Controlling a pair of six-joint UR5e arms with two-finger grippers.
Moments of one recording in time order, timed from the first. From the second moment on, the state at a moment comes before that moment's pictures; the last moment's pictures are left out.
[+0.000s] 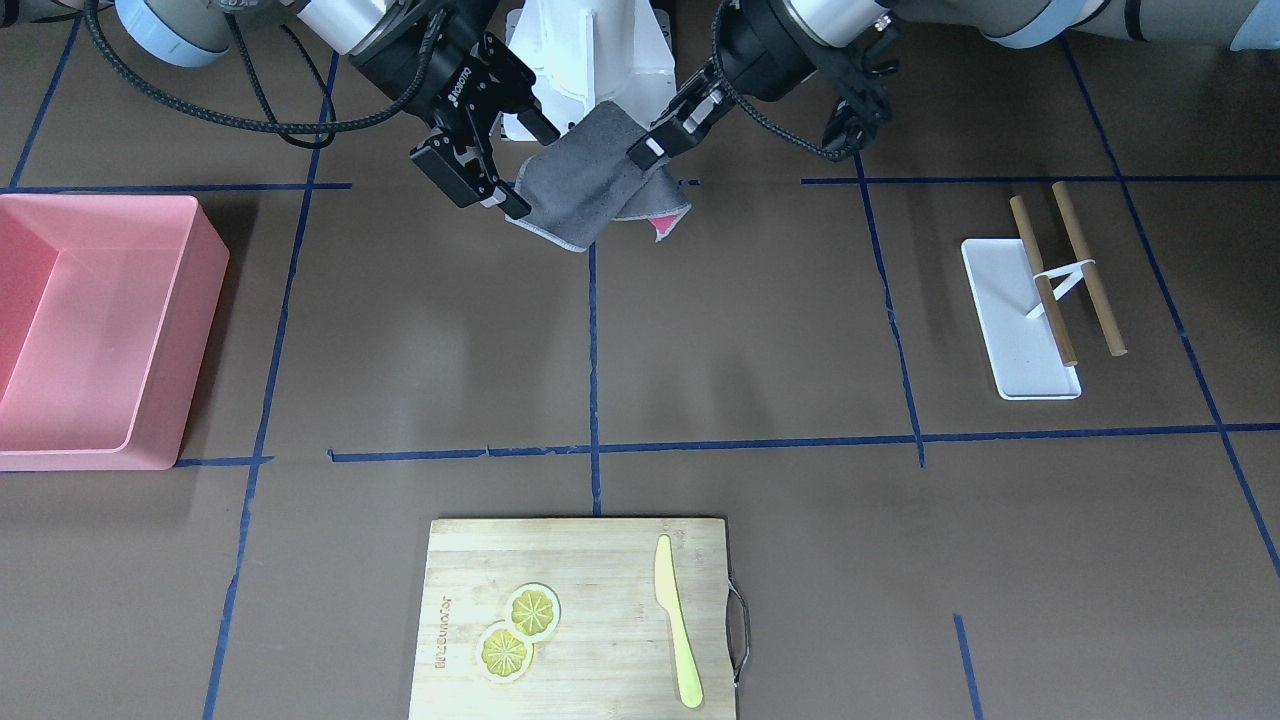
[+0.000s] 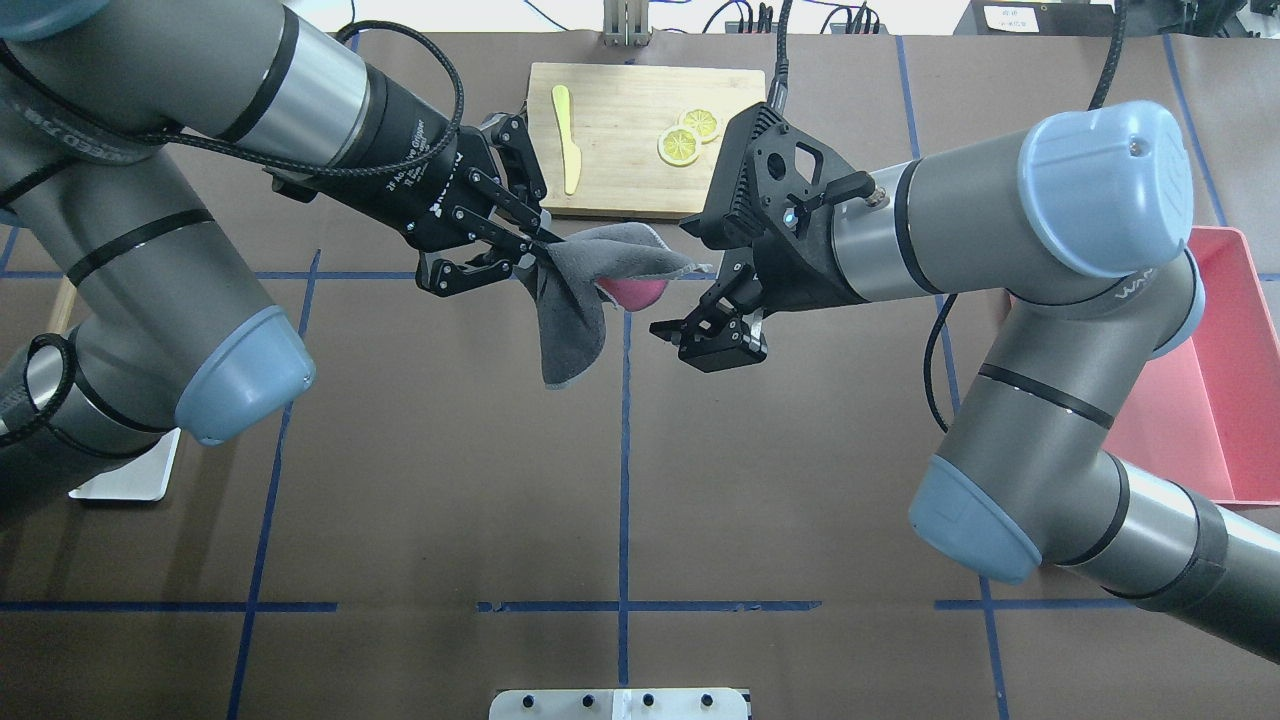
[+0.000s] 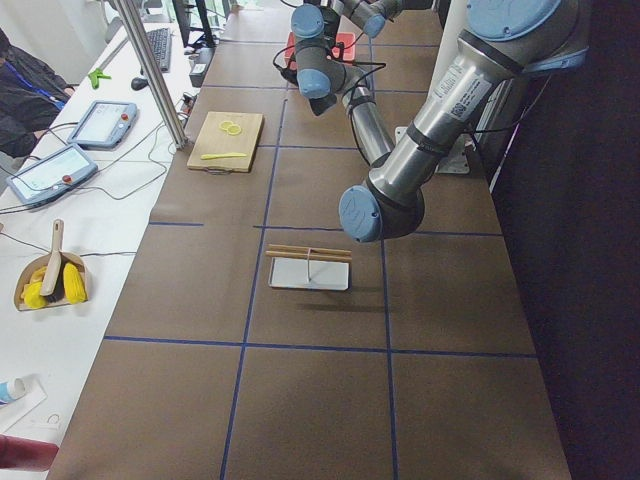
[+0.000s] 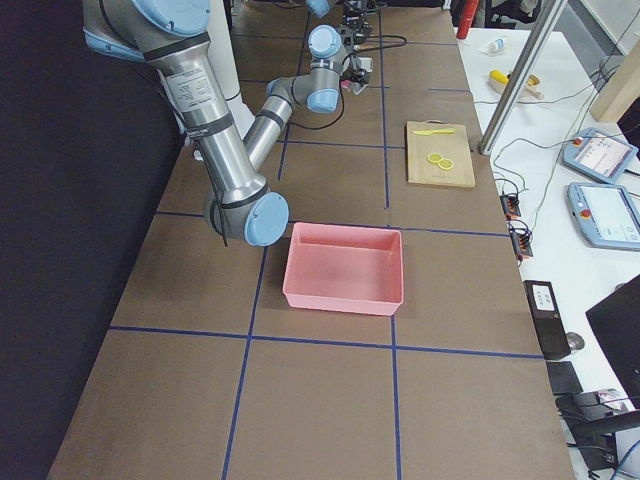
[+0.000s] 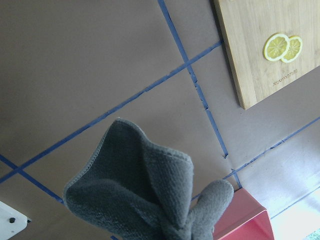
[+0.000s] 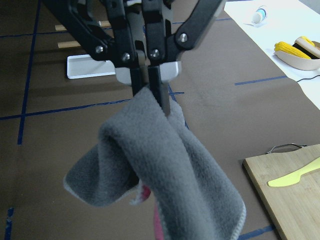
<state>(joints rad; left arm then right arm) -0.81 -2.24 -1.90 -1.95 -2.35 -2.50 0.65 -1.06 1.99 -1.04 1.97 0.09</state>
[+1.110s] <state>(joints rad) -0.79 -2.29 -1.90 -1.96 -2.33 -2.60 0.64 -1.07 1.99 -1.02 1.96 0.10</state>
